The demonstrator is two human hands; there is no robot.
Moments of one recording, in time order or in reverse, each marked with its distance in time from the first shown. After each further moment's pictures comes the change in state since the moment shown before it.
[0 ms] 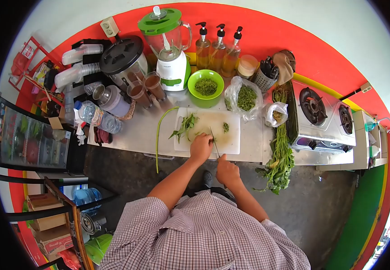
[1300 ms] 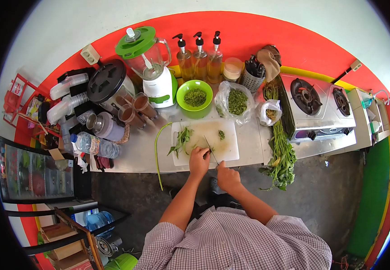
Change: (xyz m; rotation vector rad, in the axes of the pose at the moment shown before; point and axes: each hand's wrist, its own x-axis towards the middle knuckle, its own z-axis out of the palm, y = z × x) left_hand -0.014 -0.013 0.011 -0.115 0.041 -0.032; right_hand 0.007 0.002 0.015 0.024 0.093 -0.007
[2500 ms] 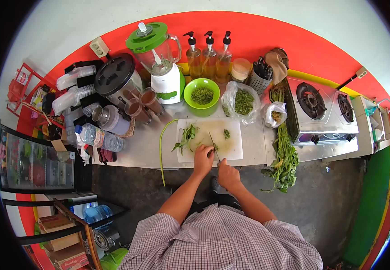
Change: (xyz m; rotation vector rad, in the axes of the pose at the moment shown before) left_hand 0.001 -0.009 0.003 -0.047 0.048 0.135; right_hand 0.007 -0.010 0.000 0.085 0.040 0.029
